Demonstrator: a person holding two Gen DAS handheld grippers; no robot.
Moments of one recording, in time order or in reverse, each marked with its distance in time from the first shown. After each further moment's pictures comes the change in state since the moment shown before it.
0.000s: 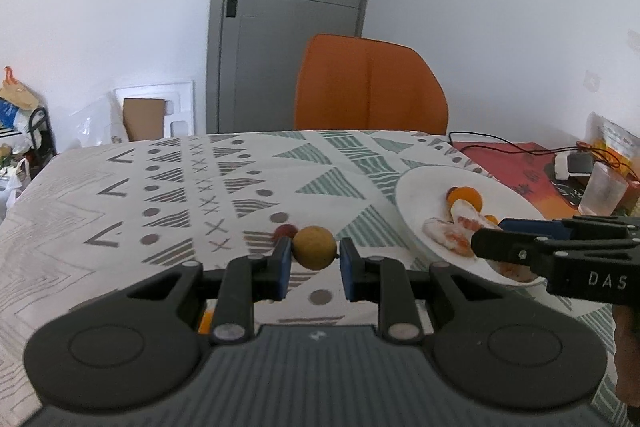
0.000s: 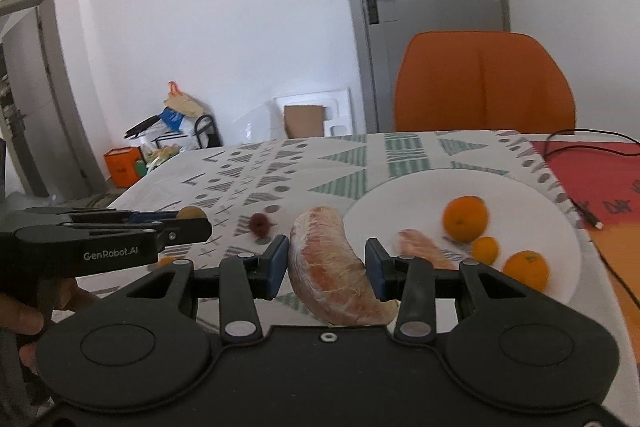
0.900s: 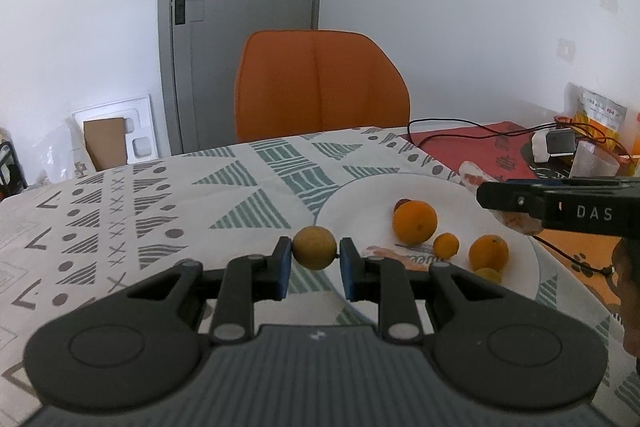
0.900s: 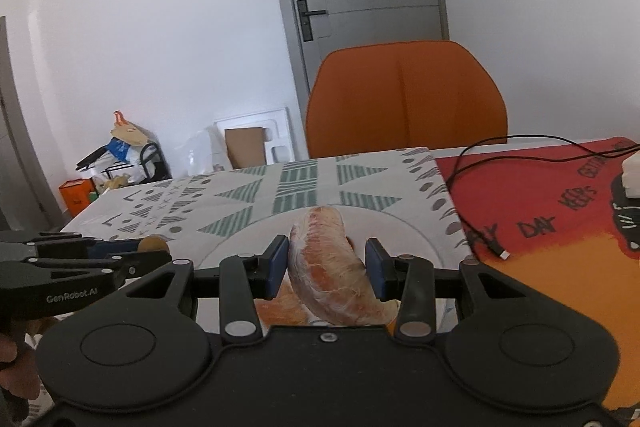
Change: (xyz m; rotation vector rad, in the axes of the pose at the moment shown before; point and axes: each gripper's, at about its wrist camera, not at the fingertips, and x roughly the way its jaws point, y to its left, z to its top) left arm 0.056 -0.069 0.025 0.109 0.022 -0.056; right arm 0.002 -0.094 0.023 0.068 -0.043 -0.133
